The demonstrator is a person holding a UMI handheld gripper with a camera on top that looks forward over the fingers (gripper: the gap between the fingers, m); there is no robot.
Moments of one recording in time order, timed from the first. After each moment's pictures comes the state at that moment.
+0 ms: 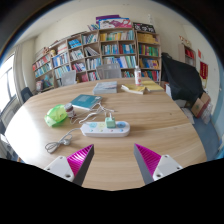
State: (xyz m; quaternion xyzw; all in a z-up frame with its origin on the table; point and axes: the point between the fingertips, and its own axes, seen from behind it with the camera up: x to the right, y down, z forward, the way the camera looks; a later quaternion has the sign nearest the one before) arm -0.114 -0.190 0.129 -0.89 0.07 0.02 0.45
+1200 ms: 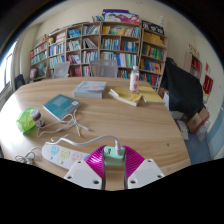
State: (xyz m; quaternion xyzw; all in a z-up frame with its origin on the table) arm -0.001 -0.007 0.098 -0.90 0.03 -0.05 0.42
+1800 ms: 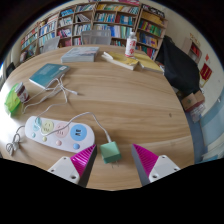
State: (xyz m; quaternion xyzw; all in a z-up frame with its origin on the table) arm 0.010 -0.059 0.000 -0.96 0.06 -0.09 0.28
